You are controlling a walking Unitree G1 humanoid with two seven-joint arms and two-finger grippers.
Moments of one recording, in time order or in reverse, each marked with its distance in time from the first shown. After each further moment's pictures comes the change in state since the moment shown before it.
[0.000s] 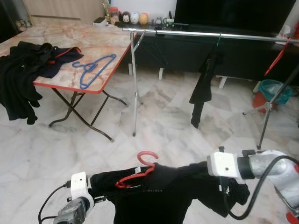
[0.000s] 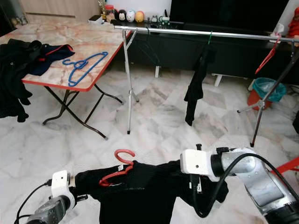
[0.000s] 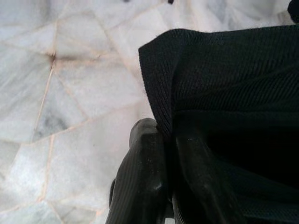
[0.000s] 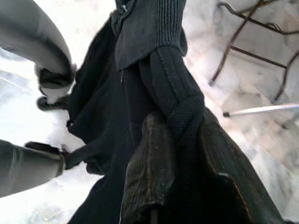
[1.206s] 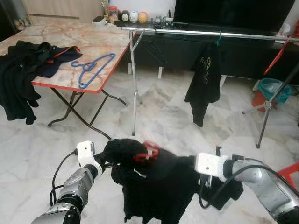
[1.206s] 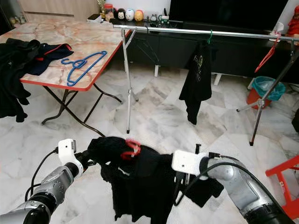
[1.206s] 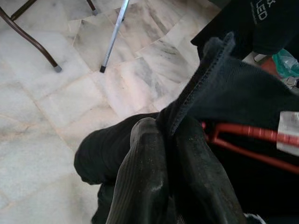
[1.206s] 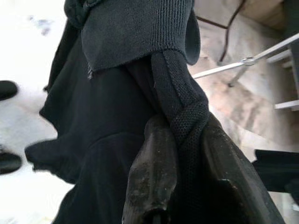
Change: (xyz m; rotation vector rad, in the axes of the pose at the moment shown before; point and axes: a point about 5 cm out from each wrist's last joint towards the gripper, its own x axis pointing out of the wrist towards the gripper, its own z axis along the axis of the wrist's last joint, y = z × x) left arm 0.011 -0.043 0.076 -0.060 -0.243 -0.281; right arm 0.036 -0.004 -0.024 0.010 0.159 -0.291
